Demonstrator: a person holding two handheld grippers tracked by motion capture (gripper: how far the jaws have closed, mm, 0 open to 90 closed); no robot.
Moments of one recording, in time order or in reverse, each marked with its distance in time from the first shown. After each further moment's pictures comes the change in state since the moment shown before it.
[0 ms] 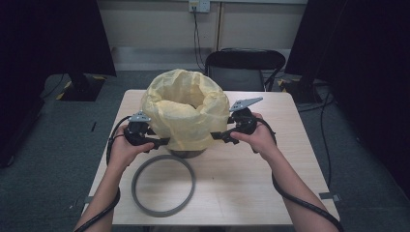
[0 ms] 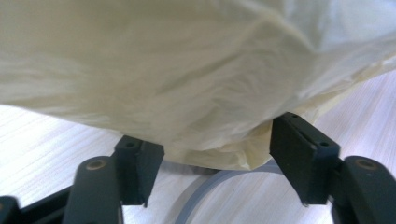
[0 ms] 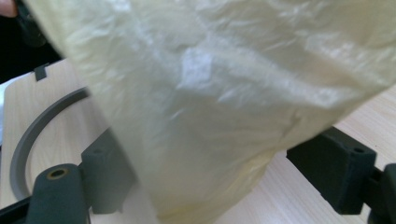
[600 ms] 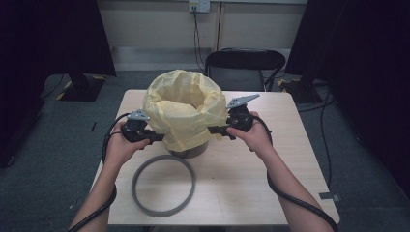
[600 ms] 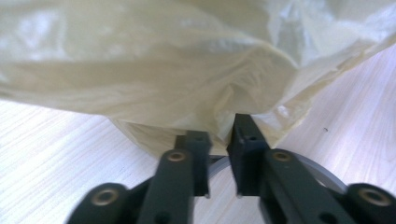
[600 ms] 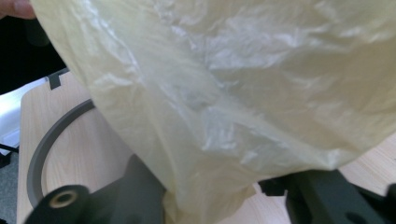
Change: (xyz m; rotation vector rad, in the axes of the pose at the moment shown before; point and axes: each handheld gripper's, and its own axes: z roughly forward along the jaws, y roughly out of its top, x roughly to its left) left arm -0.003 0.012 -0.014 0.044 -0.018 0.046; right arm 0.004 0.011 0.003 -0.004 0.044 0.007
